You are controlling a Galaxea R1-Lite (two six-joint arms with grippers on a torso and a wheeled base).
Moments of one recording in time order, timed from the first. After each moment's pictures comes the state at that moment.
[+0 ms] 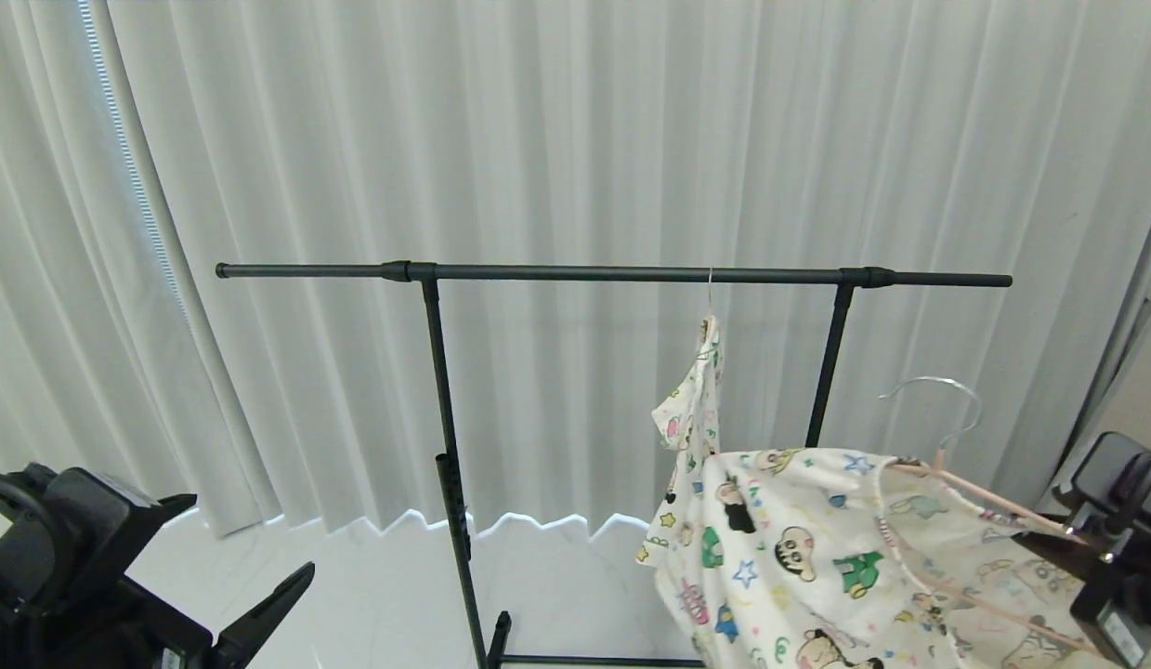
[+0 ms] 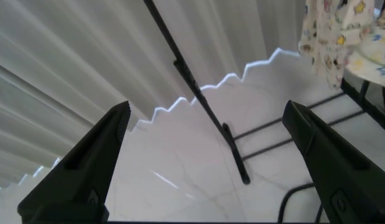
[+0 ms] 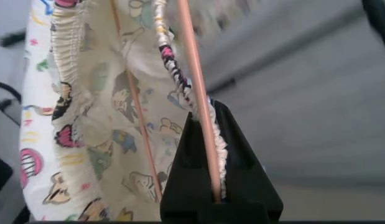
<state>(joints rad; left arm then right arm) -0.21 1.00 -0.21 -0.45 0.01 0.42 0.39 1.08 -0.49 -0.07 -0.10 -0.53</state>
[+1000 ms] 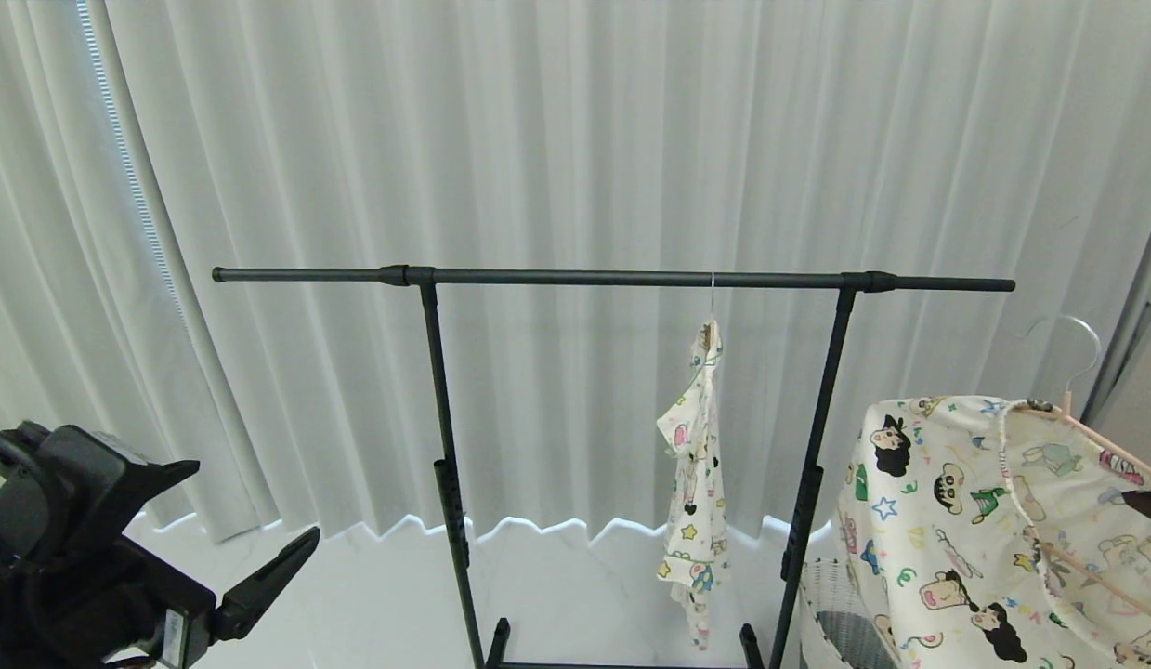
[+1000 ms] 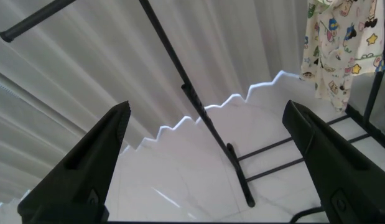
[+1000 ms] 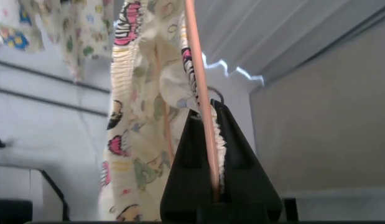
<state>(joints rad) -0.22 1.03 -0.28 -0.44 0.00 0.42 0.06 1.06 -0.57 0.00 -0.08 -0.35</state>
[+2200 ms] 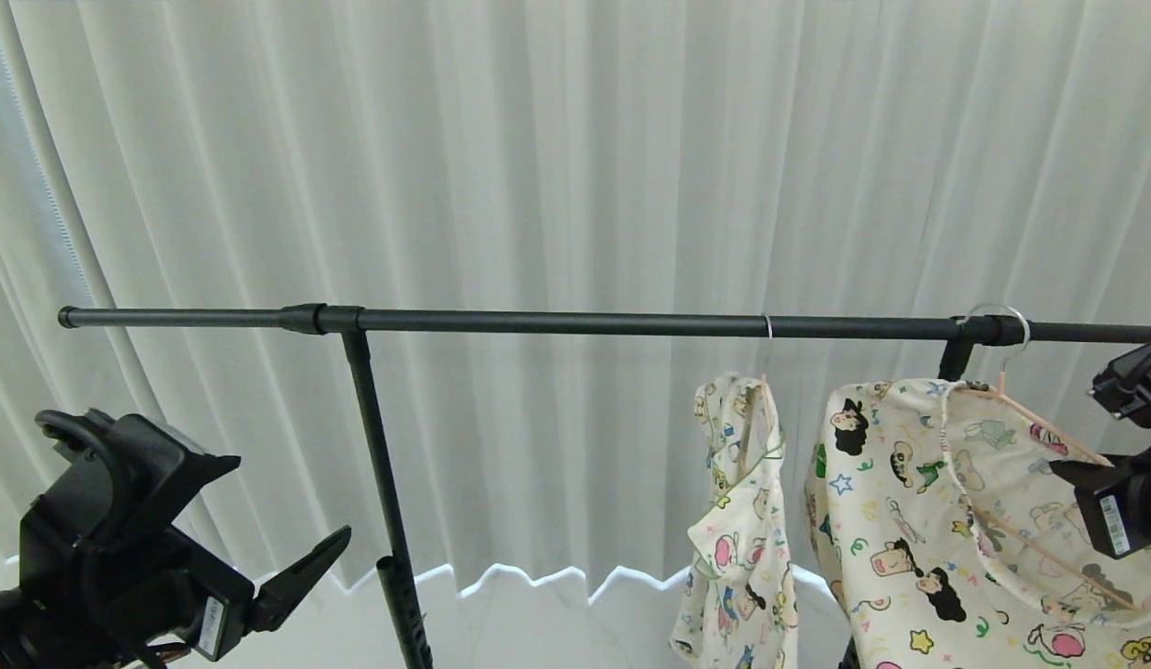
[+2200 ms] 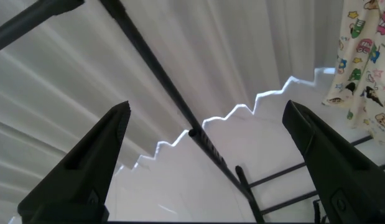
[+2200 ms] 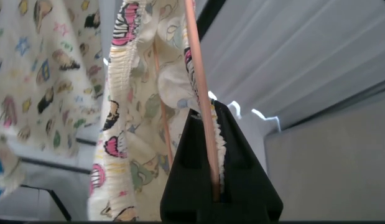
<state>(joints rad) -0.27 1.10 -0.30 -0.44 0.00 0.42 0.11 1.23 -0.55 -0.22 -0.07 -0.32</state>
